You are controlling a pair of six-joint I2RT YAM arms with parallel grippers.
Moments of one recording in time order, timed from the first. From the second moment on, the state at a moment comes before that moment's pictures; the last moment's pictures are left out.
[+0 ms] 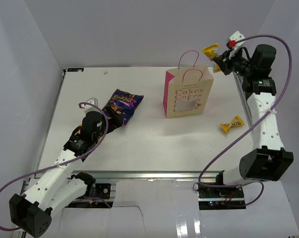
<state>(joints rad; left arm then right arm) -0.47 0.83 0.69 -0.32 -0.23 -0.75 -0.10 1.39 1.53 -0.27 -0.68 -0.40</state>
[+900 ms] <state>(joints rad) -0.42 0.93 0.69 -0.50 -0.28 -1.02 0.02 1.59 1.64 -0.30 -0.67 -0.44</state>
